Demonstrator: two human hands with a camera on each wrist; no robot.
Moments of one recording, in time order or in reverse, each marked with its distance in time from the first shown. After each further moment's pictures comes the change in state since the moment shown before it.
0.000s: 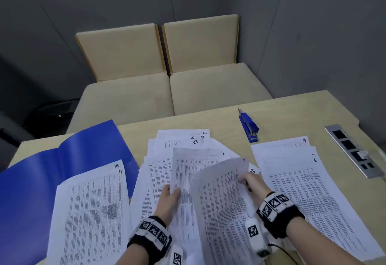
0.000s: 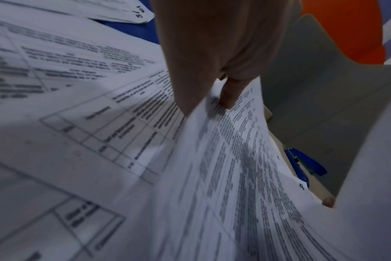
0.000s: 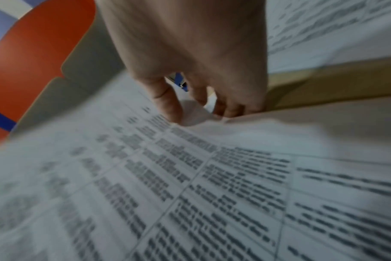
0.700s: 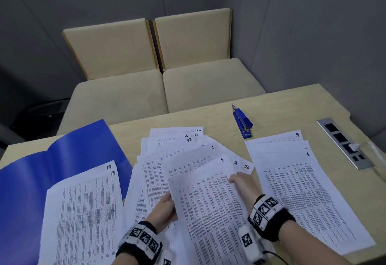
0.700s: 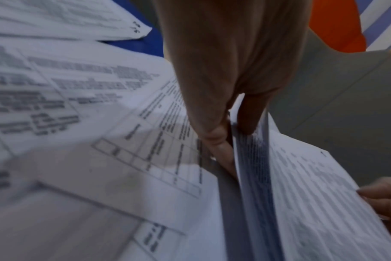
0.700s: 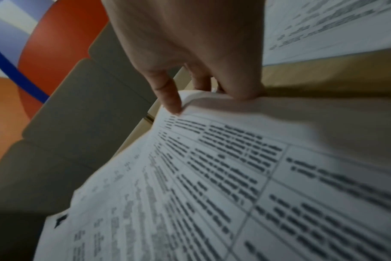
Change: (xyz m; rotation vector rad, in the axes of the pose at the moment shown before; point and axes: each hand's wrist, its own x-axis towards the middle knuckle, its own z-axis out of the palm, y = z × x) left_hand -0.002 -0.009 -0.009 0.047 -0.330 -0.066; right_hand 0.003 0.013 0.011 -0.206 0.058 -0.055
